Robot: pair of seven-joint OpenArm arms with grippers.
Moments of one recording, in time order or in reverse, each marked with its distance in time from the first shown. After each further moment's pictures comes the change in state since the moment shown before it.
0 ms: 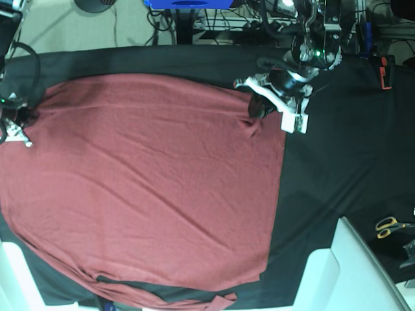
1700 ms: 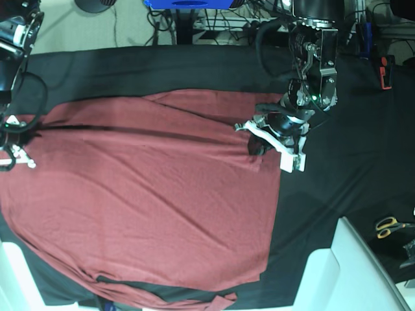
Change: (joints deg) left arm -13.8 1.1 -0.4 -11.9 0.0 0.0 -0.1; right arm 11.7 -2.0 0.1 -10.7 -14.1 0.2 5.6
